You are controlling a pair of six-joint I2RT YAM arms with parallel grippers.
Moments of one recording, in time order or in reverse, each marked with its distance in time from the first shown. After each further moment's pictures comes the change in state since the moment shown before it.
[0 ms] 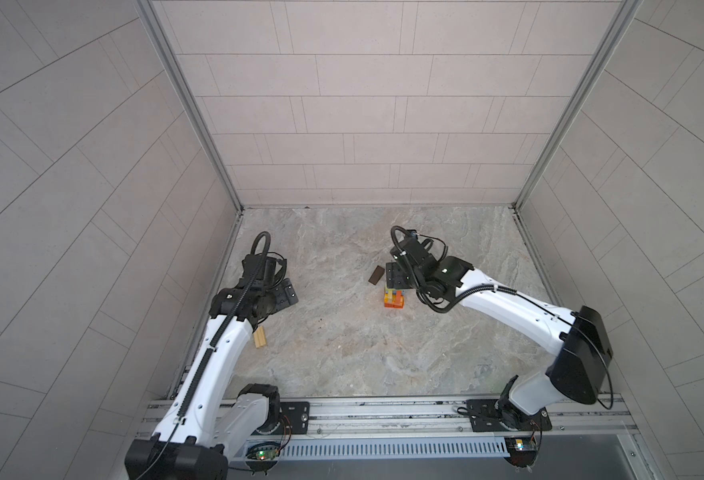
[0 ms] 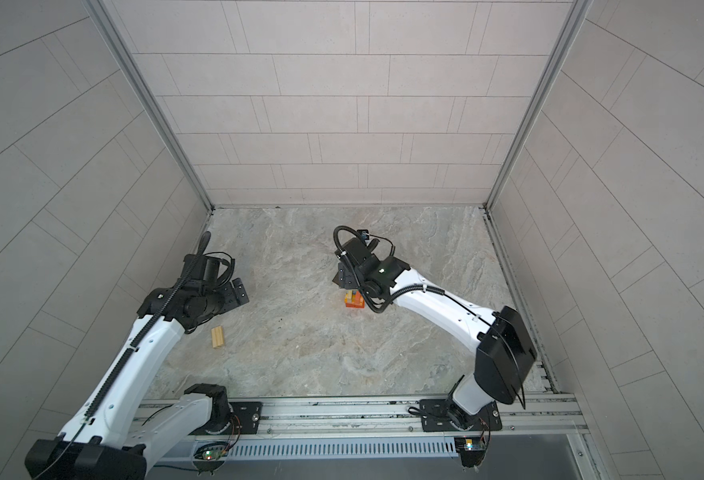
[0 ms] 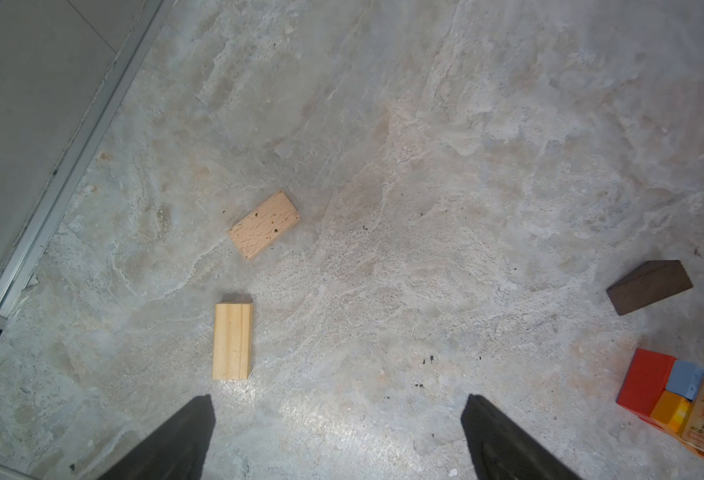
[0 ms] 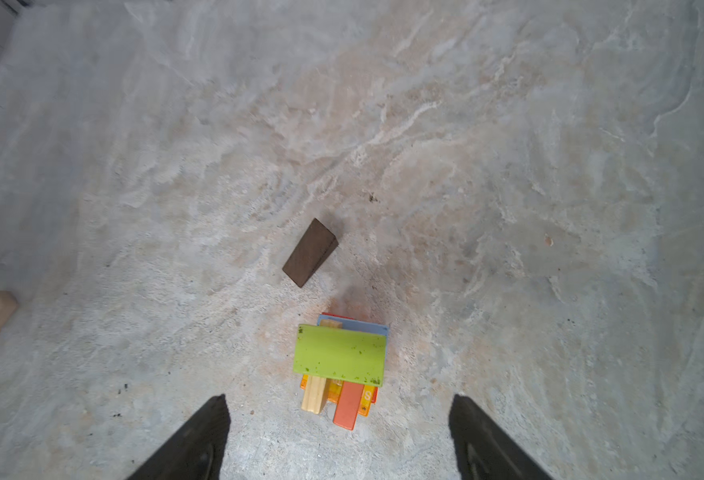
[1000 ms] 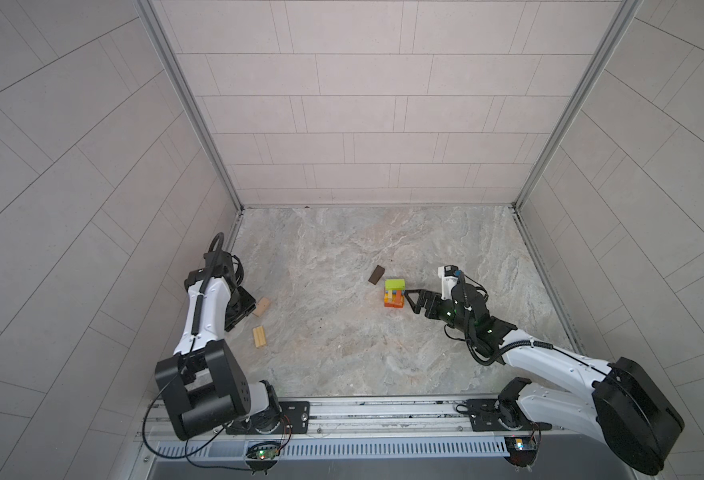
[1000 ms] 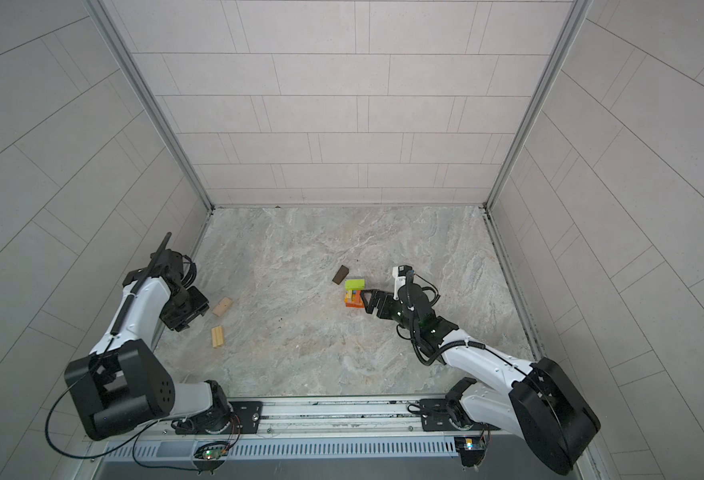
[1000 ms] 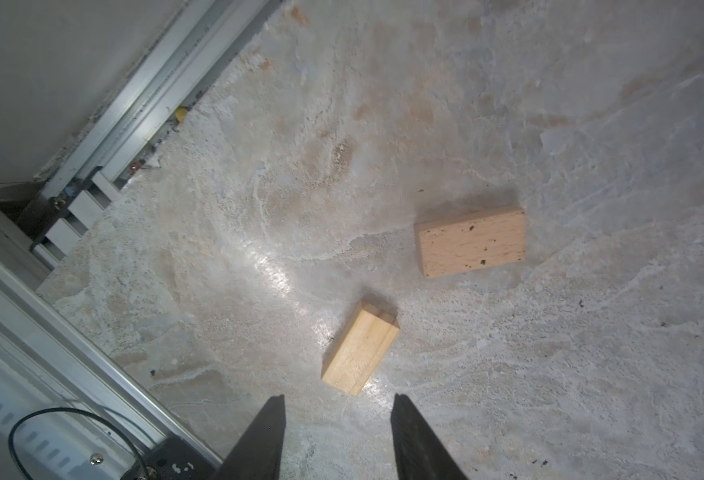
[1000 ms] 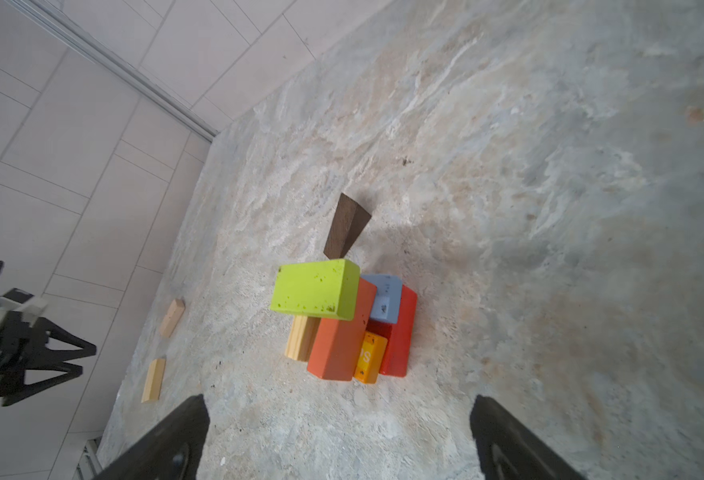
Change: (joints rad) left arm 0.417 0.356 0.074 -0.082 0.076 0.029; right arm -0.202 -0.362 -0.777 0.837 -0.372 0.187
